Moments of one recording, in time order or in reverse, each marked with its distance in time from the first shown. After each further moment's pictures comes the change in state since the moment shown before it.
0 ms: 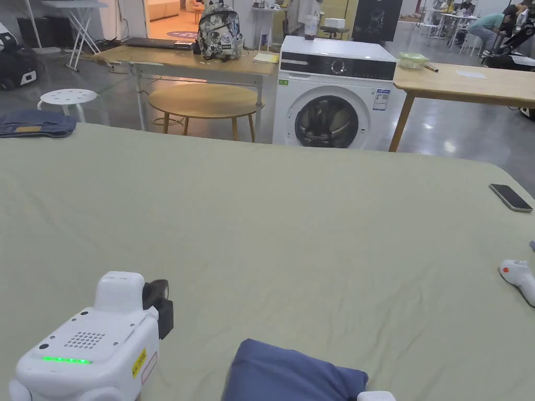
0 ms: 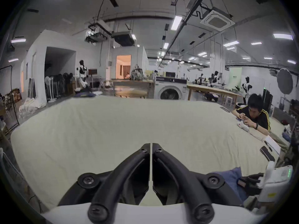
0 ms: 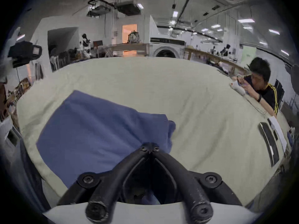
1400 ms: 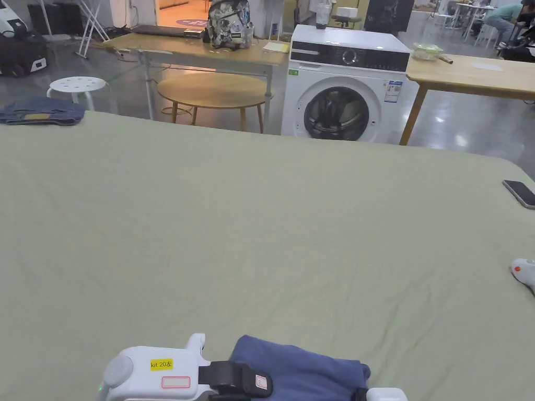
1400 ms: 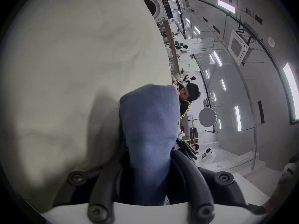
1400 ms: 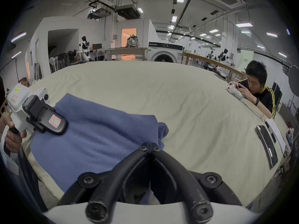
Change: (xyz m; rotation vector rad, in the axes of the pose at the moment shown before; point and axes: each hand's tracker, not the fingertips) left arm -0.008 -0.112 -0.110 -0.756 -0.837 0.772; right arm 0.006 0.006 0.003 0.050 -0.007 -0.009
